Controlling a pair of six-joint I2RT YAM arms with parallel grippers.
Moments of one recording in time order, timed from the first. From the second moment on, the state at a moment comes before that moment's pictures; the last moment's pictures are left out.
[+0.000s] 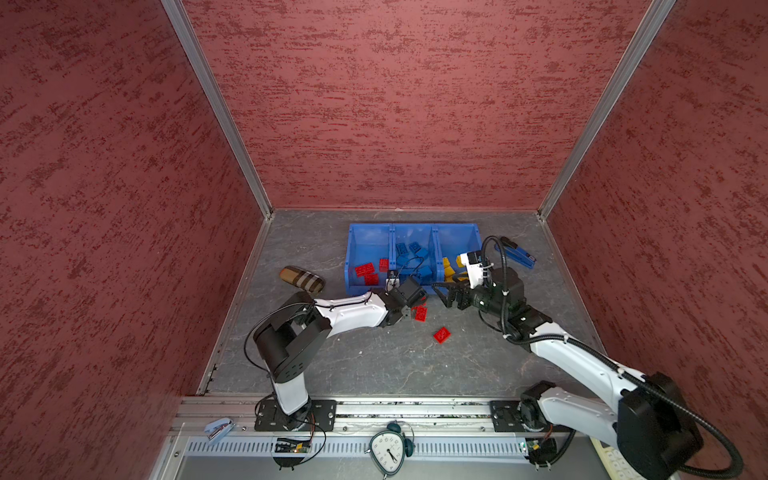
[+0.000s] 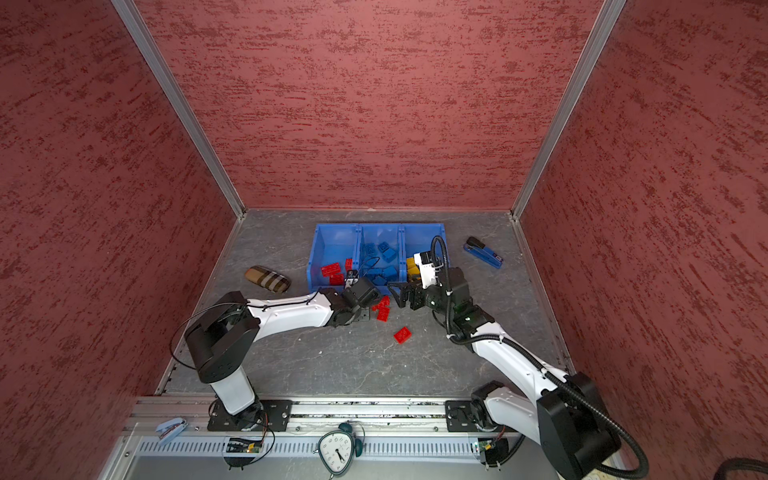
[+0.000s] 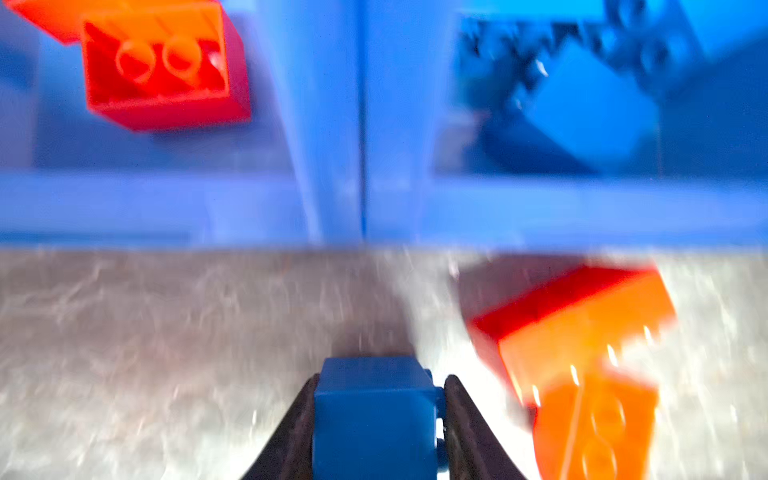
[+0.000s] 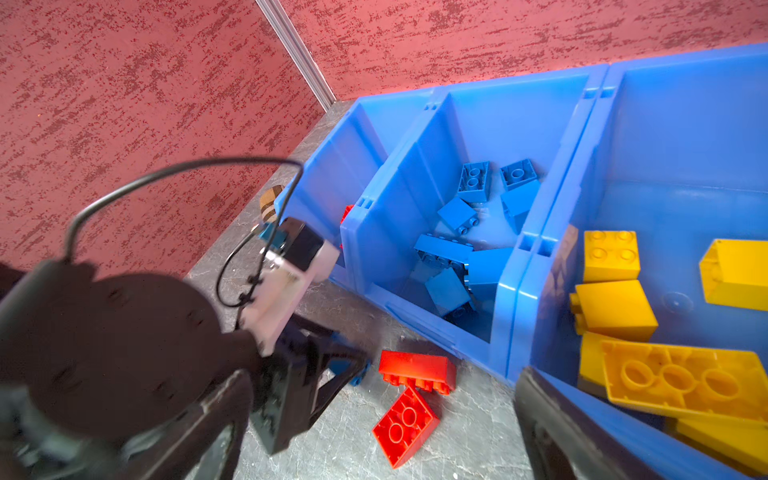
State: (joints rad) left arm -0.89 1.74 1.03 -0.47 -0.36 -0.83; right arm 0.45 1.12 0.57 0.20 -0.37 0.37
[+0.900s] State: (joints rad) left arm -0.72 1.93 1.48 -0.26 -0.31 -0.53; right arm 0.45 1.10 0.57 0.21 -0.35 0.38
